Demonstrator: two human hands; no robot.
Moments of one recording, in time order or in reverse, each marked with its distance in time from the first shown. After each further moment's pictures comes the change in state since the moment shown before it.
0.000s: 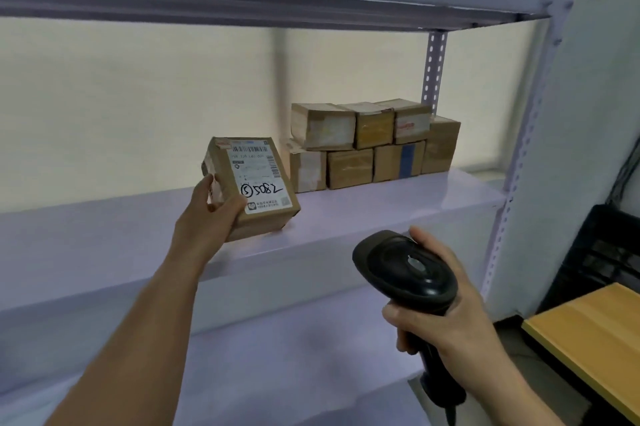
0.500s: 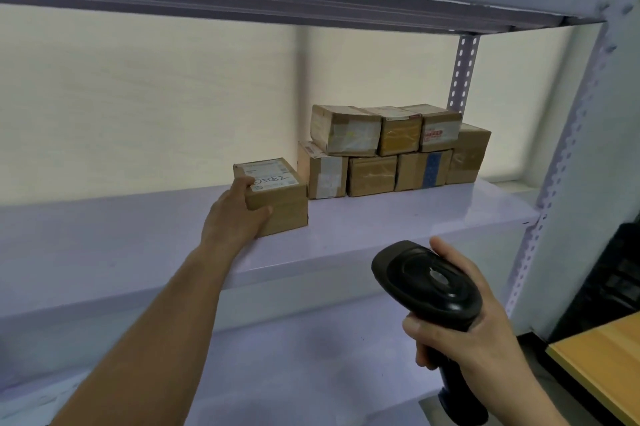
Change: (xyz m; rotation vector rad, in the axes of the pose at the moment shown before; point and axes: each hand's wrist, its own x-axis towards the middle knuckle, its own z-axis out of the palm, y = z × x) left_hand 0.060 -0.020 0.020 0.359 -0.012 0.158; right_hand 0.022 0.005 0.010 0.047 -0.042 0.054
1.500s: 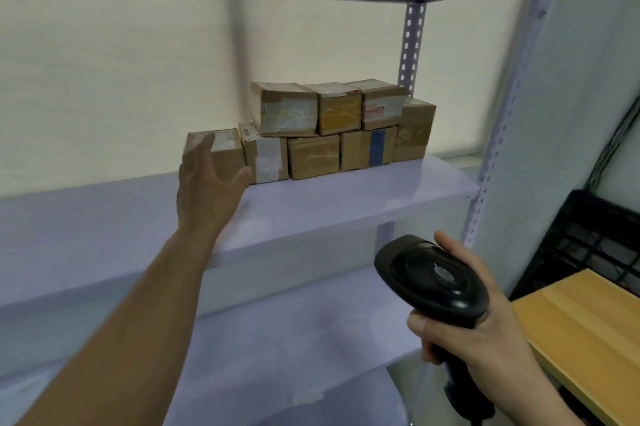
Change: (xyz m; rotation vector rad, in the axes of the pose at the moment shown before) left_hand -0.013 0.071 0.058 -0.065 0.222 0.126; right_hand -0.020 0.007 -0.094 -0.001 0.107 -0.020
